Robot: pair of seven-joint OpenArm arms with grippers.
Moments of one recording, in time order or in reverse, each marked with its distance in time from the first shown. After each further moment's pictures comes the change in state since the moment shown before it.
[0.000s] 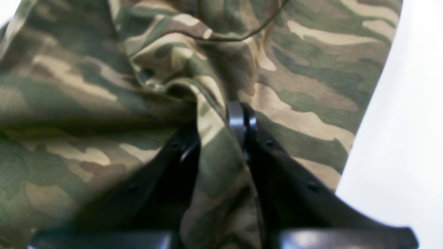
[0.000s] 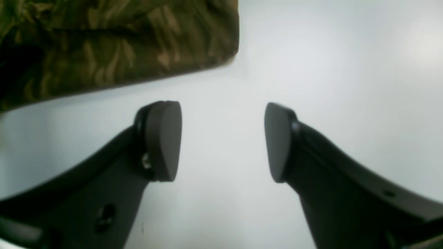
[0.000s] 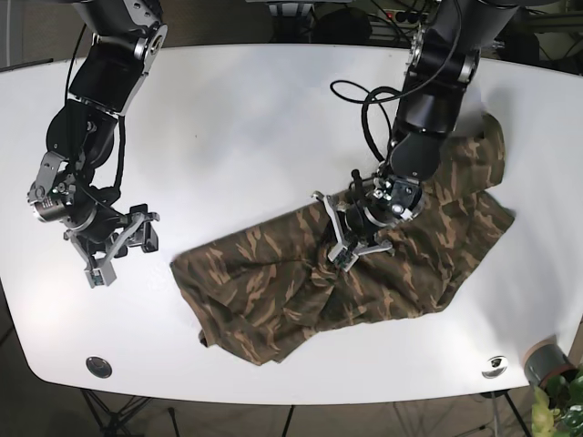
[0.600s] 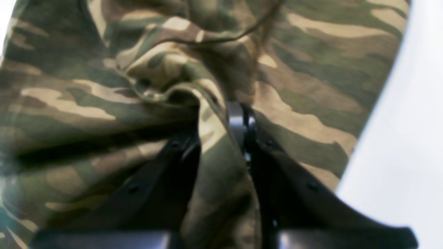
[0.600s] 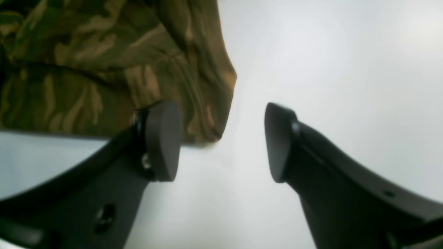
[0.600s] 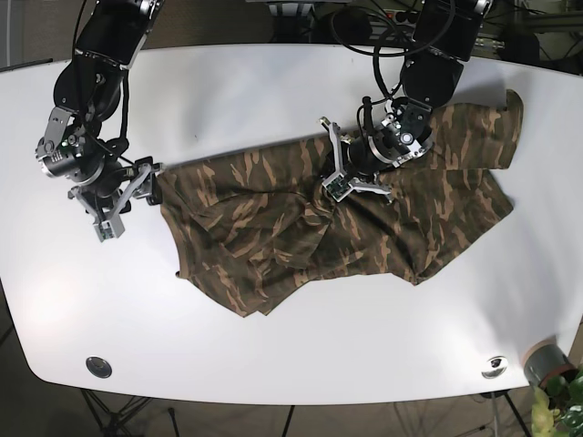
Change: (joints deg) left arm 19.6 -6.2 1.1 29.5 0.7 -4.1 9.2; right arm -13.9 -0.3 -0.2 9.3 0.5 0.4 0.2
